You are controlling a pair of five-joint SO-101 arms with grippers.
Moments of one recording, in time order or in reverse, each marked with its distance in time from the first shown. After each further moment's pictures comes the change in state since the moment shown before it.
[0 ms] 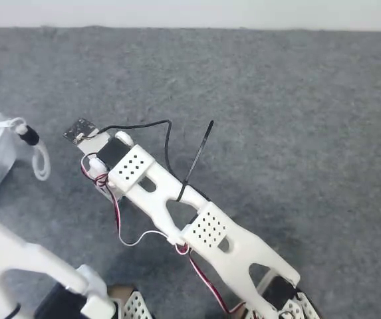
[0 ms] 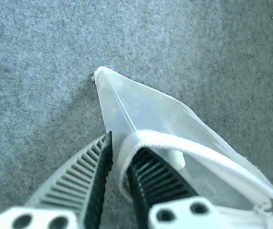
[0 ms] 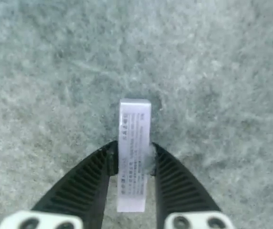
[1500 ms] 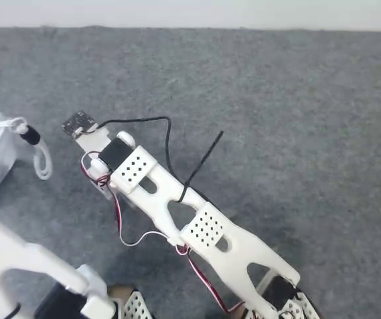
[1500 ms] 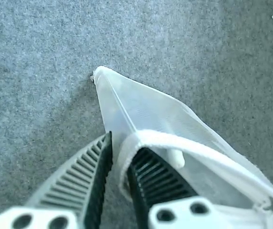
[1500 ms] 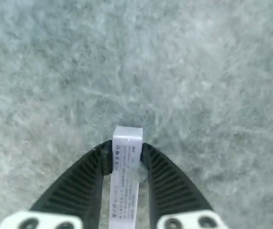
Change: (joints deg) left arm 0.9 0.0 0.0 0.0 0.0; right arm 0.1 4.2 -11.0 0.1 -2.5
